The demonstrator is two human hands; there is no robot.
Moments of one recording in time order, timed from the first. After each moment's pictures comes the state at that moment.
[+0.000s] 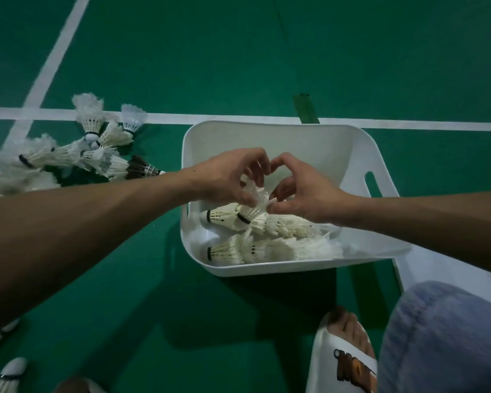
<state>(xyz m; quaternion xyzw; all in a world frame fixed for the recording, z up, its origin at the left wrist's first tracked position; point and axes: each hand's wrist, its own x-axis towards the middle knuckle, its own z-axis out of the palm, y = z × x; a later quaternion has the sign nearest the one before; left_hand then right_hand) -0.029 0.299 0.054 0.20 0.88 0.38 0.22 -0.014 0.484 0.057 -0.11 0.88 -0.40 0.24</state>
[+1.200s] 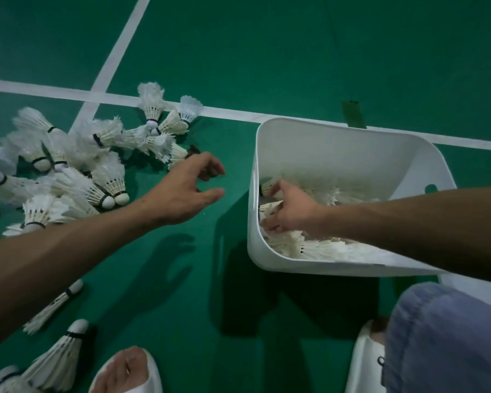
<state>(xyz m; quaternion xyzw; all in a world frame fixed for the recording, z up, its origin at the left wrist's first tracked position) 0.043 0.162 0.022 0.03 0.89 0.46 0.06 -0.010 0.387 -0.008 -0.02 0.86 -0.37 0.35</state>
